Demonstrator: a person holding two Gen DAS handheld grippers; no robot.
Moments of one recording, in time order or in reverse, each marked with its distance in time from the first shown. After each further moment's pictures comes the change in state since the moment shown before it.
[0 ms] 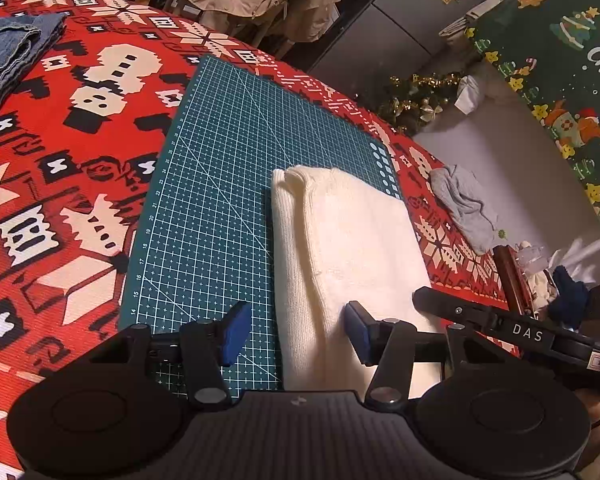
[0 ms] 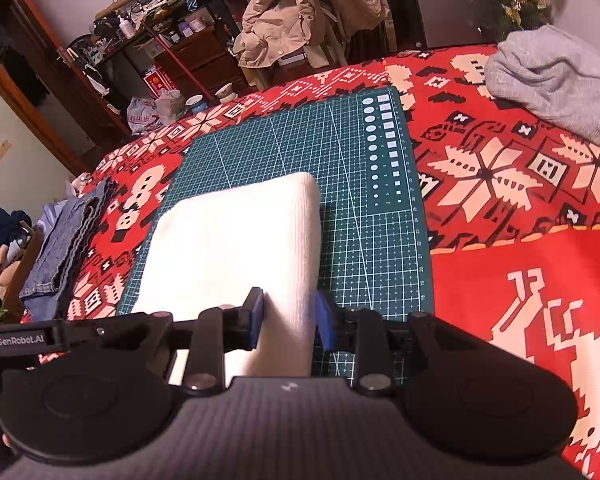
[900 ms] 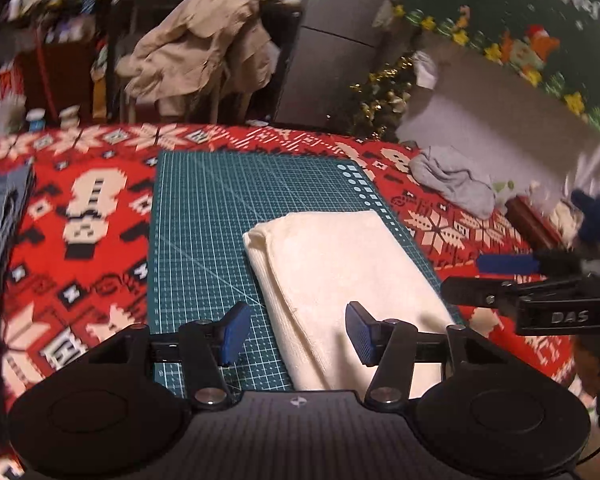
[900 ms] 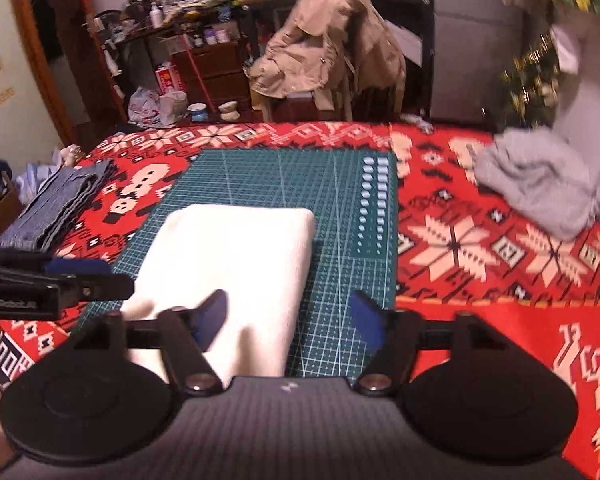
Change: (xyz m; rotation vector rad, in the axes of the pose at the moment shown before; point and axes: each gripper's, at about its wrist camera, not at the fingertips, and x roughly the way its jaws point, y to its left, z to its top) left arm -0.020 -0.044 -0.004 0.398 -0.134 0.110; right arm -0.044 0.027 -0.011 -0.245 -0.123 -0.097
